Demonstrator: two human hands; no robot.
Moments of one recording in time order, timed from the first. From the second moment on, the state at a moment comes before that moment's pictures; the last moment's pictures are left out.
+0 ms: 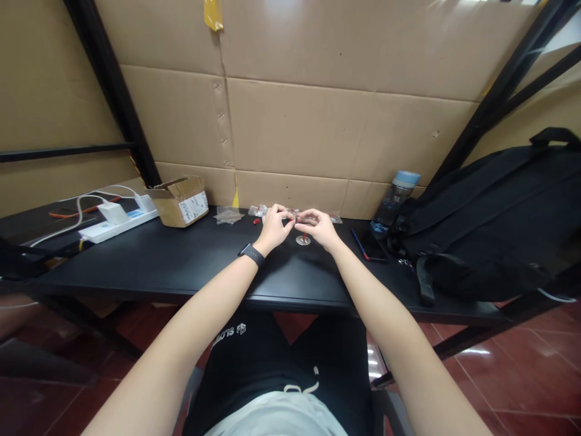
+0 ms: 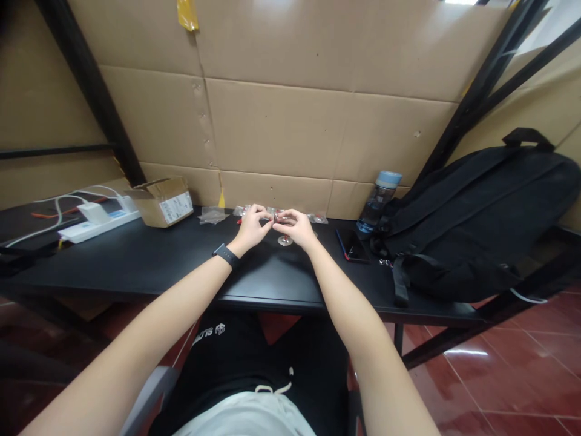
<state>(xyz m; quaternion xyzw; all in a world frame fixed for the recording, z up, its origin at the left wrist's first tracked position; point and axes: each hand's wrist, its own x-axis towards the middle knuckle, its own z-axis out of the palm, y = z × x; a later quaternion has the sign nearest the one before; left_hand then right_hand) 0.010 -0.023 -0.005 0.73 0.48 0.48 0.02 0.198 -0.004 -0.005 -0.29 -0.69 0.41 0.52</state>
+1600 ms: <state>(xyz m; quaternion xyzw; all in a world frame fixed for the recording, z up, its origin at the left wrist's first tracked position) -0.002 -0.018 -0.015 0.82 0.51 0.24 0.08 0.226 0.011 0.004 -0.52 -0.75 0.08 0.40</state>
